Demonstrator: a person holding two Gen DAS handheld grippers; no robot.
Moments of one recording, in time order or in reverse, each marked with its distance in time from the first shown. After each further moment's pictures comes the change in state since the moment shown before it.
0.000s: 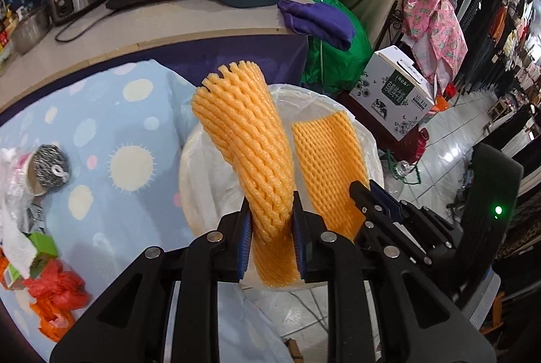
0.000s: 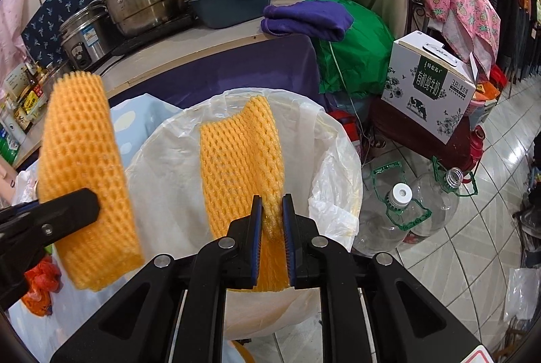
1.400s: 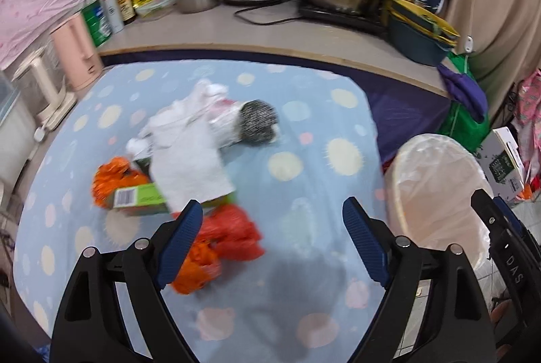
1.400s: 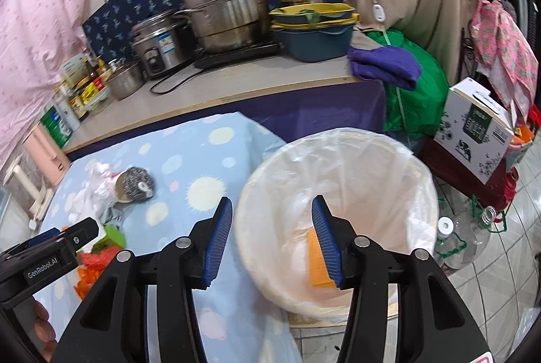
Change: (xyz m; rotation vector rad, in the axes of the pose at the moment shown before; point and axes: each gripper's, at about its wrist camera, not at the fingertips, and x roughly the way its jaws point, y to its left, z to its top) left arm -0.109 0.142 -0.077 -0.373 -0.153 0.465; right arm -0.068 0.105 -0.009 -0.149 -0.091 0.213
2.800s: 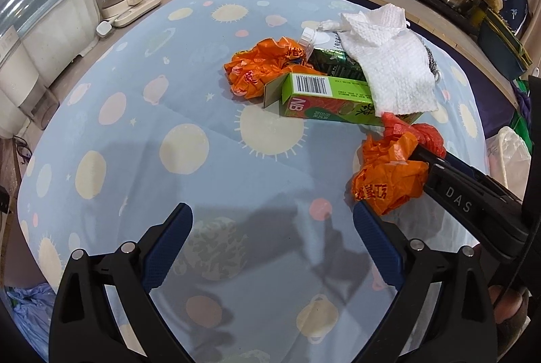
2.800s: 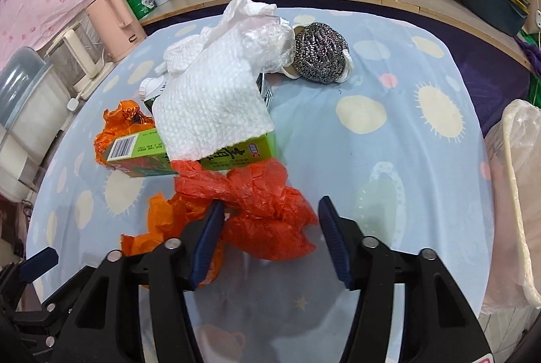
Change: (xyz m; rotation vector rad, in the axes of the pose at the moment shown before) left arm 0.018 0.162 -0.086 -0.227 0.150 0.129; right arm 0.104 0.197 -0.083 -0.315 0.315 0.253
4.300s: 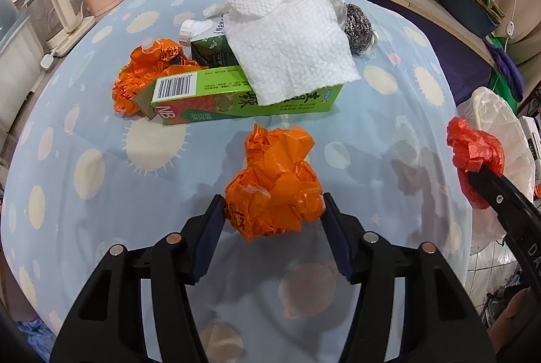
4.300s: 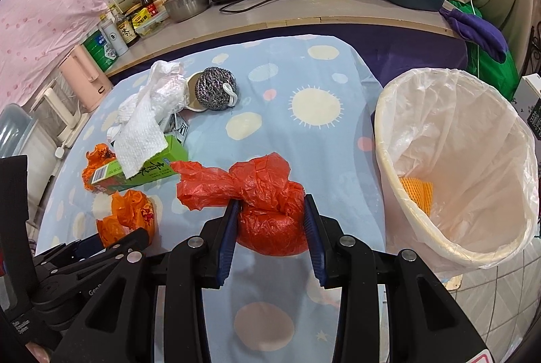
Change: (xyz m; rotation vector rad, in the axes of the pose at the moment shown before) left arm 0.024 -0.088 0.005 0.153 0.042 -0.076; right arm -0.079 -0.088 -0.030 0.182 -0.113 -0.081
